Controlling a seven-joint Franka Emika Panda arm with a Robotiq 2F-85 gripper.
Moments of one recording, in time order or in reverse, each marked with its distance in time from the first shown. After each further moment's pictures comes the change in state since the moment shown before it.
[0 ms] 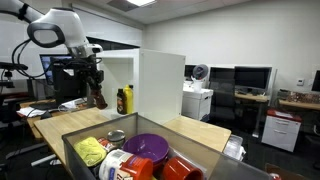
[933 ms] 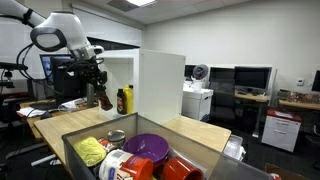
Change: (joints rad) arm -0.064 -0.012 0.078 0.006 0.019 0.089 -0.020
